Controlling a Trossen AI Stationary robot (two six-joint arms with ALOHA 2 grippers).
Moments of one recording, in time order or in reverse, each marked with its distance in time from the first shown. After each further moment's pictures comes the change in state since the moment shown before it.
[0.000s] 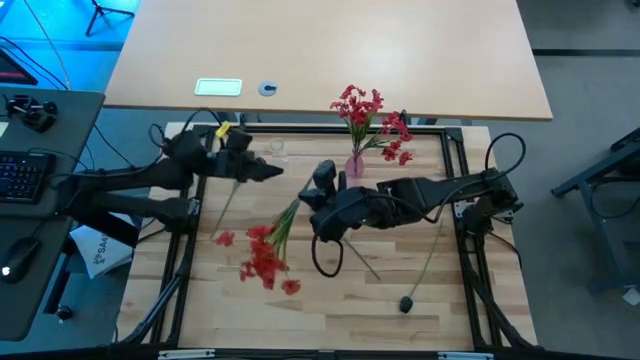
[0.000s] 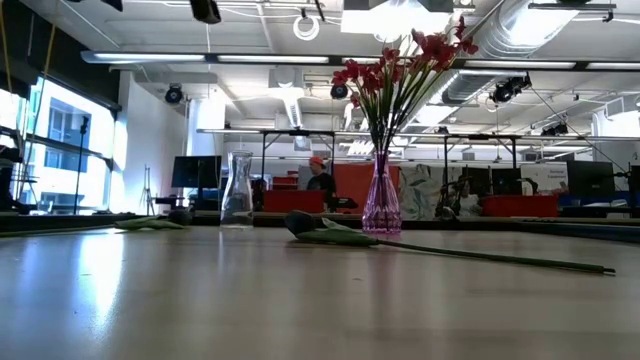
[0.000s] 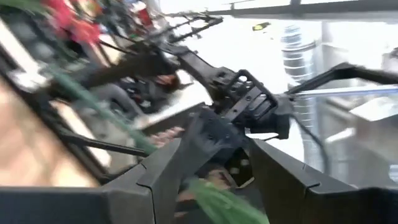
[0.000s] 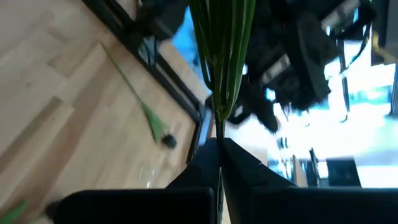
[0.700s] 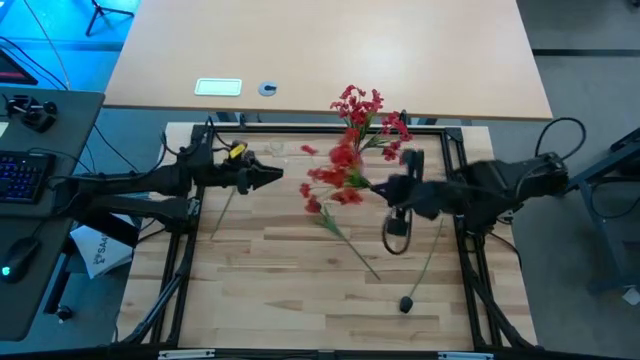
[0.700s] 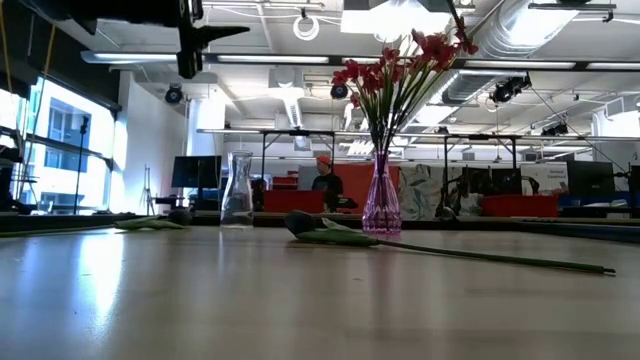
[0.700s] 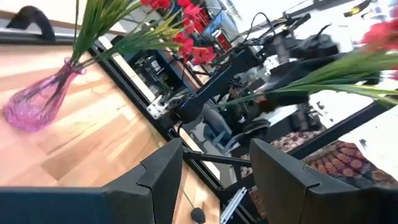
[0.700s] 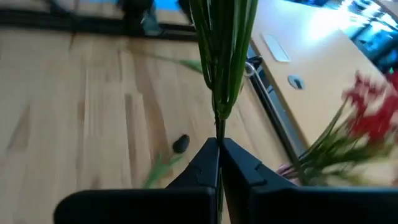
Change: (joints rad) left arm -0.047 -0.059 -0.141 -0.182 -0.287 0.353; right arm 0.078 -0.479 -0.397 -0.329 0.028 1.016
